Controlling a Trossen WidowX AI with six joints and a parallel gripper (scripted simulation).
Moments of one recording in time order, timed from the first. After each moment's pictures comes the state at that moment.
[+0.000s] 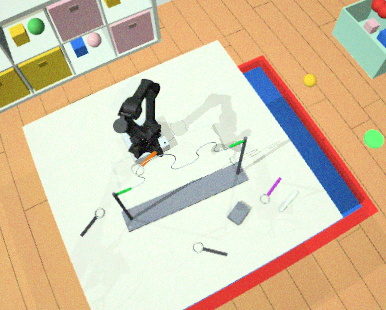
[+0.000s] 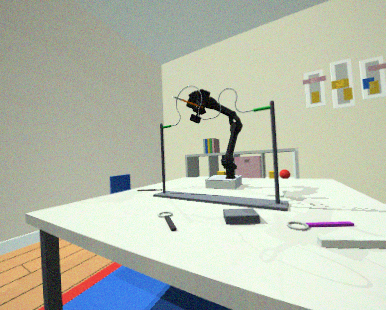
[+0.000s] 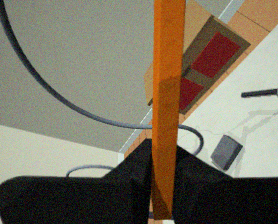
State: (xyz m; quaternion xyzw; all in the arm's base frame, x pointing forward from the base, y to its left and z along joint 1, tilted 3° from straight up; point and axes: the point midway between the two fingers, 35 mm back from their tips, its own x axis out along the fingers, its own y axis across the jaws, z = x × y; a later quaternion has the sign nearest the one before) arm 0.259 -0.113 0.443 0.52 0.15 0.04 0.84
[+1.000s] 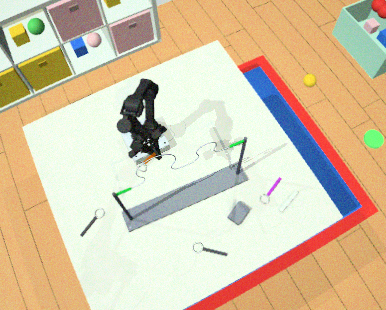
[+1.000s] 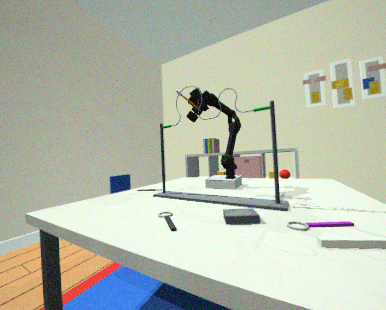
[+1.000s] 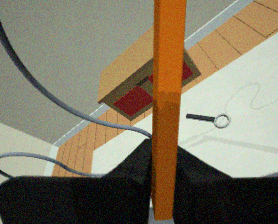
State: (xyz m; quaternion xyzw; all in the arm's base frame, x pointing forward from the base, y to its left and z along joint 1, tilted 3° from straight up) arm 0.259 -0.121 0.433 0.36 0.19 -0.03 0.91
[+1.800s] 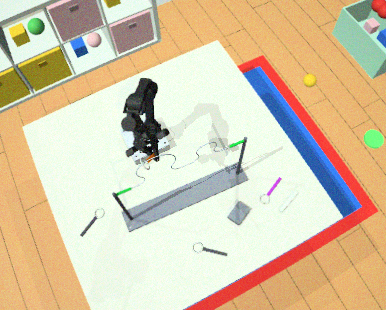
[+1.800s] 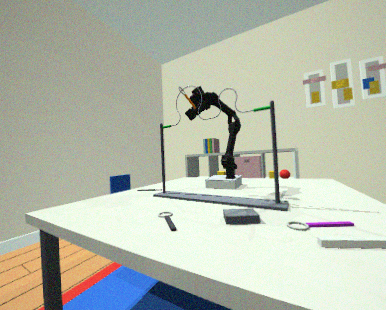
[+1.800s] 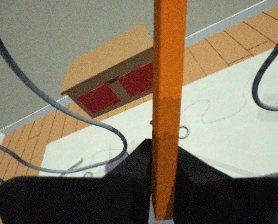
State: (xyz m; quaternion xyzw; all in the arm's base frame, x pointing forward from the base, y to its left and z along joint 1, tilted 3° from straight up) arm 0.259 -0.128 0.428 0.24 0.22 -0.08 0.94
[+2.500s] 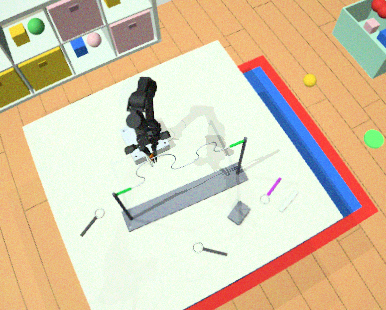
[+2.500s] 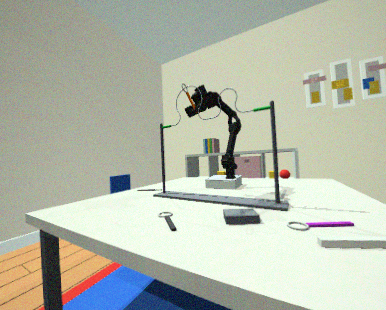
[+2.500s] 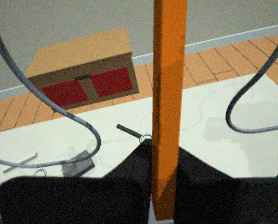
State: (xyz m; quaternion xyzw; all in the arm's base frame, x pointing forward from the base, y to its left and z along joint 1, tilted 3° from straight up) arm 0.258 -0.135 0.428 0.12 0.22 -0.13 0.96
